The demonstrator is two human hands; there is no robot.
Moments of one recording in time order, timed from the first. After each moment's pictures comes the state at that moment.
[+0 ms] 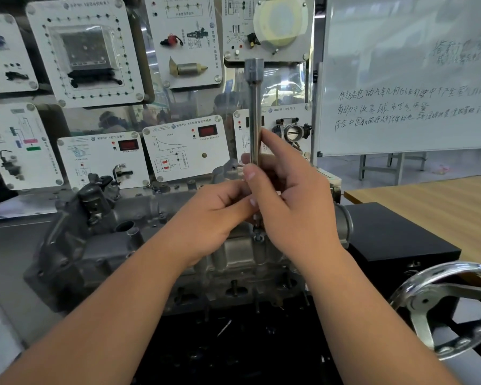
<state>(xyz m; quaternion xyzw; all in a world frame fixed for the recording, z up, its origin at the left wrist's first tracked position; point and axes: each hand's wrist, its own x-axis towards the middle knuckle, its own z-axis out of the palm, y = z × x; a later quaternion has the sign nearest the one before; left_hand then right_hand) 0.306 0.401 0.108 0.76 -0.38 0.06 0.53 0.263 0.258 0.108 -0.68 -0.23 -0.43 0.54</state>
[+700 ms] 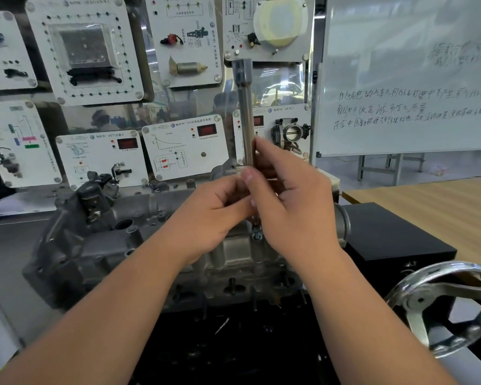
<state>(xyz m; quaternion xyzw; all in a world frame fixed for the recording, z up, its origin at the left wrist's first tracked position) 0.305 0.399 0.108 0.75 -0.38 0.09 0.54 0.262 0.257 0.109 -0.69 -0.24 -0.50 0.46</state>
